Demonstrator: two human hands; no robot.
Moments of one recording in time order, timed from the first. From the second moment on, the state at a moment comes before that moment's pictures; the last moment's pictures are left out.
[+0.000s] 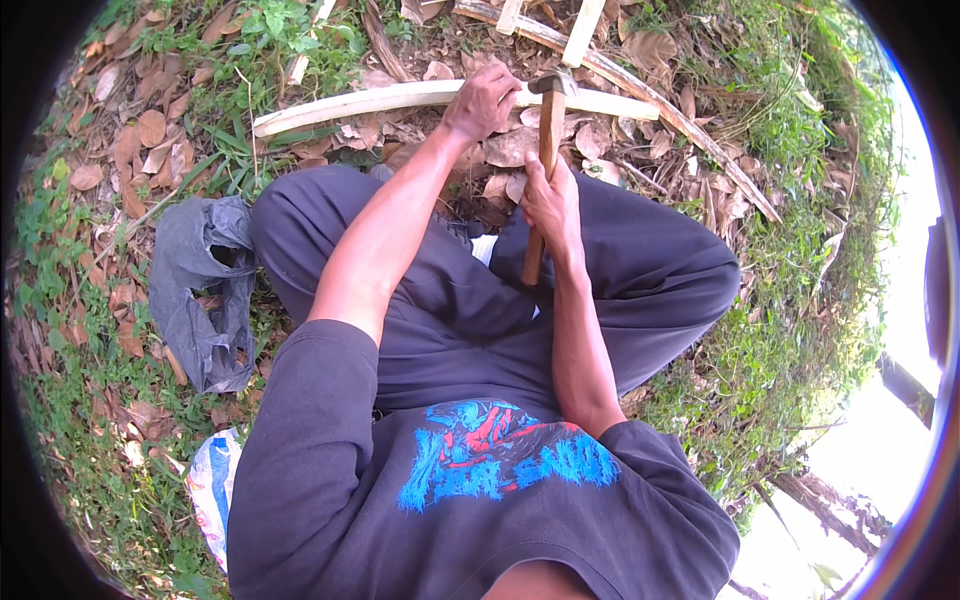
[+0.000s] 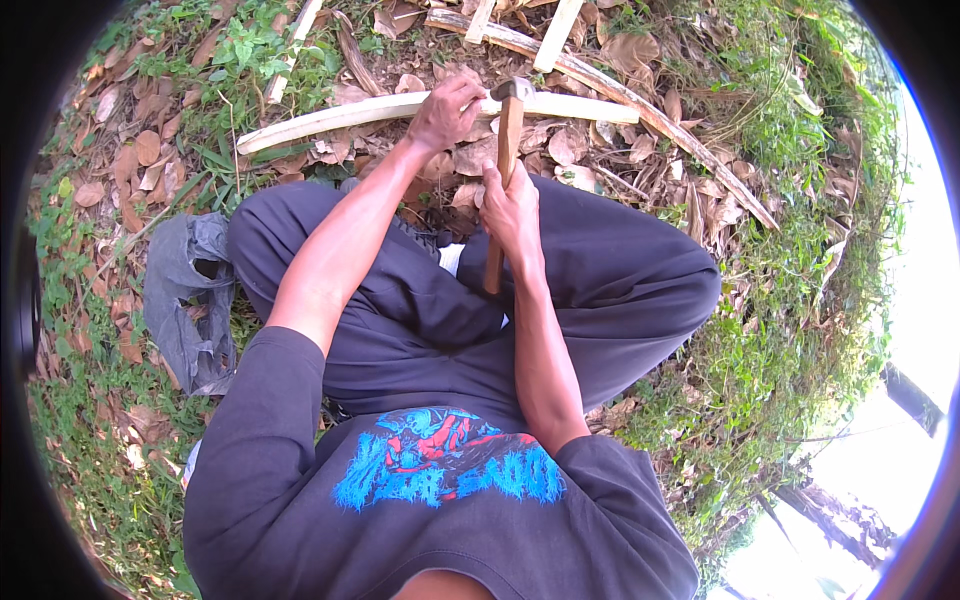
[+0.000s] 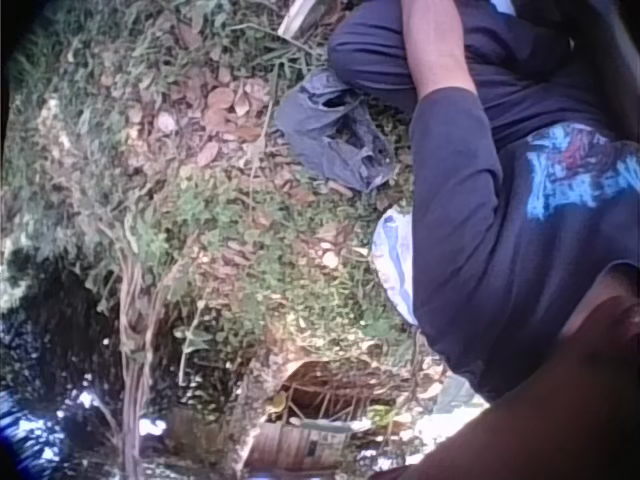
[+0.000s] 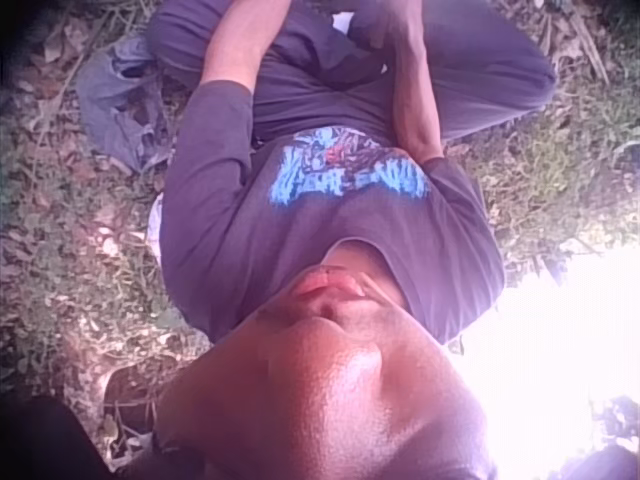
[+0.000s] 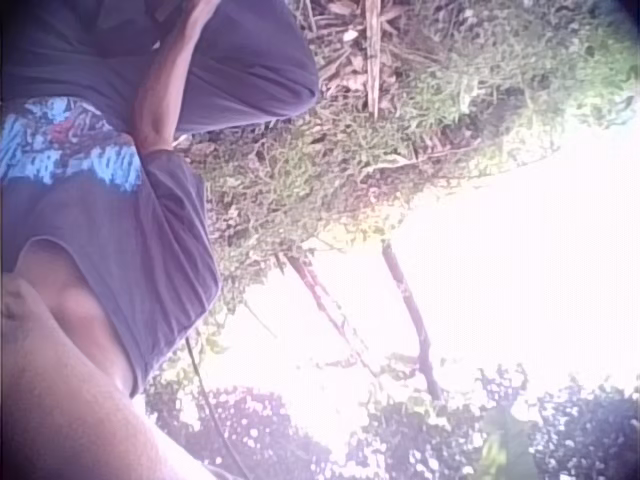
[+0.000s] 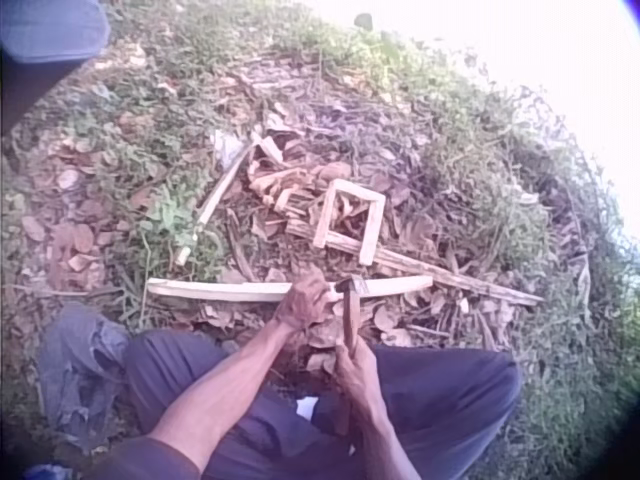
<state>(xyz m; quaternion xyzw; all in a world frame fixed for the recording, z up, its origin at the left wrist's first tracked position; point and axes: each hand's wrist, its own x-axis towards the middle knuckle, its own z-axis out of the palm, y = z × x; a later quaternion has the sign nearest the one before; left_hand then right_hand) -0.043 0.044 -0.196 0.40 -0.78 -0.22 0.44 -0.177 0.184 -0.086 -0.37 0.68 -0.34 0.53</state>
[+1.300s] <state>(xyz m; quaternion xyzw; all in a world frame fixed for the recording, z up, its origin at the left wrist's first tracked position) -0.042 0.048 -0.191 0.42 -0.78 -0.20 0.43 -0.166 0.189 -0.100 -0.47 0.72 -0.34 0.39</state>
